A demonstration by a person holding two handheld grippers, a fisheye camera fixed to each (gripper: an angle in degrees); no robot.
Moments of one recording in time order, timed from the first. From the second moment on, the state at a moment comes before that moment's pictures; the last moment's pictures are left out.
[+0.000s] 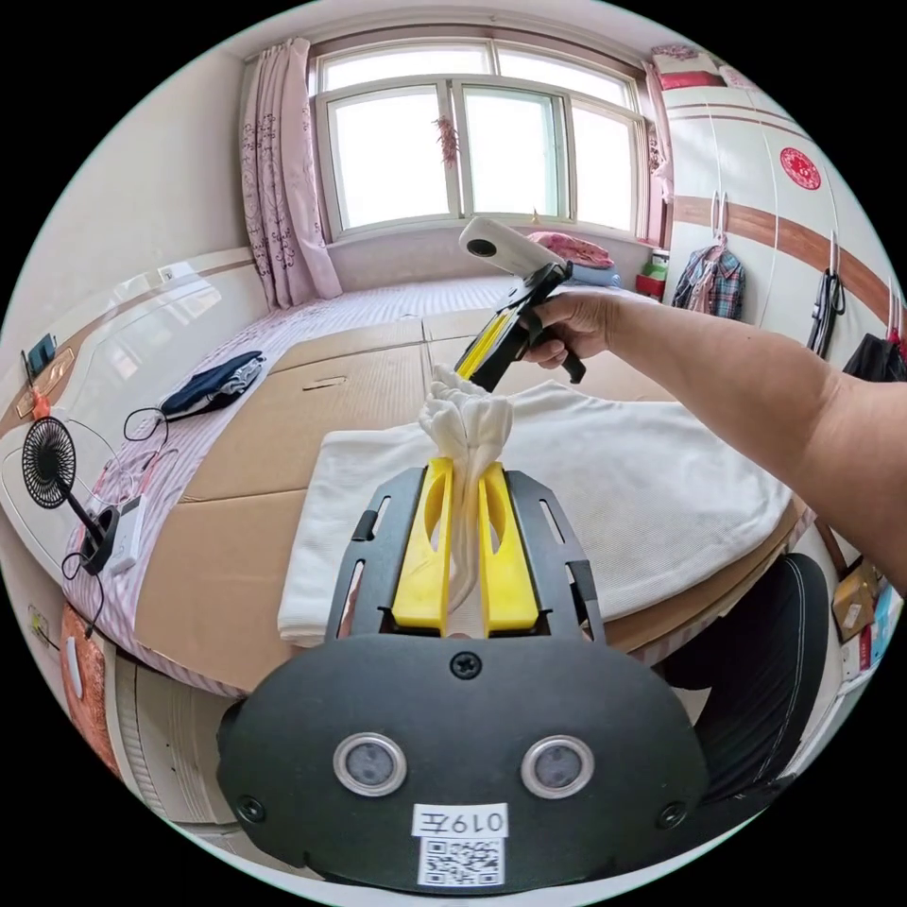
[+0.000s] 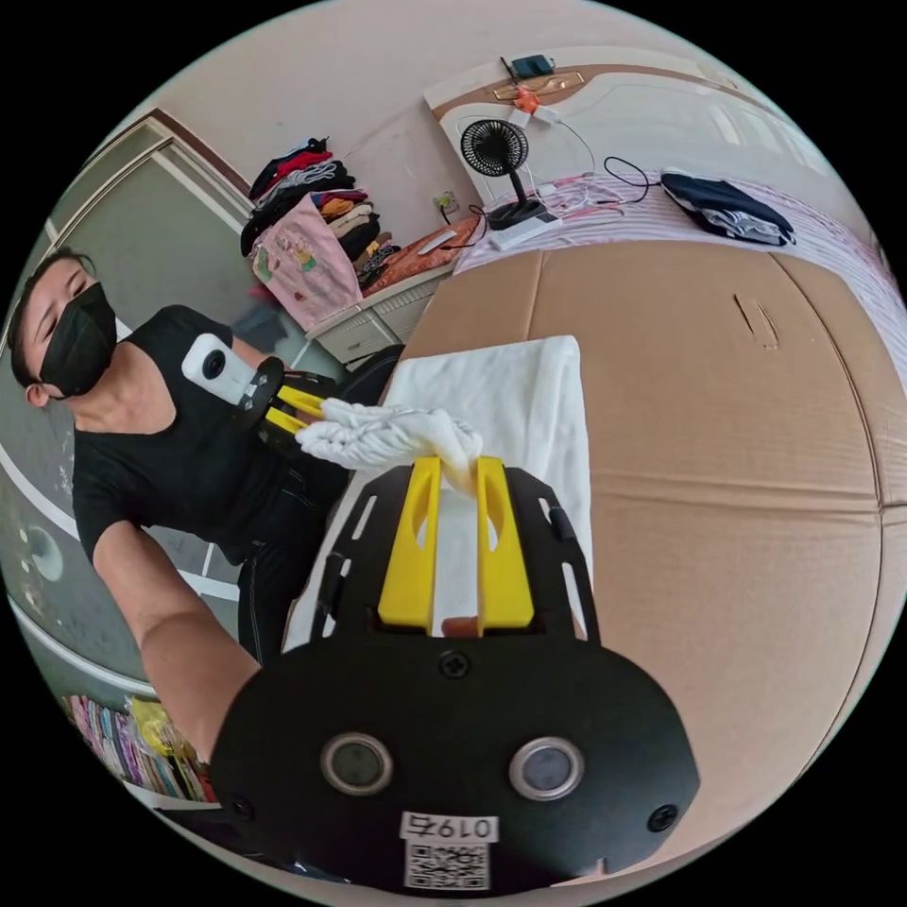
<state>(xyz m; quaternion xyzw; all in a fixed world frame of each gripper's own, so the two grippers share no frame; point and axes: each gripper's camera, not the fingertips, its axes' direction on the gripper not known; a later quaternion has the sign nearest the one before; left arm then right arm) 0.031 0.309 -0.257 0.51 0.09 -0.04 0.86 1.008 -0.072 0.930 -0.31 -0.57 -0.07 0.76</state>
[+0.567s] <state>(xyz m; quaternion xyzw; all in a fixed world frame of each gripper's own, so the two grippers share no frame) 0.025 0.229 -0.325 0.47 0.13 0.04 0.87 0.996 -0.097 0.807 -0.39 -0.51 -0.05 0.77</state>
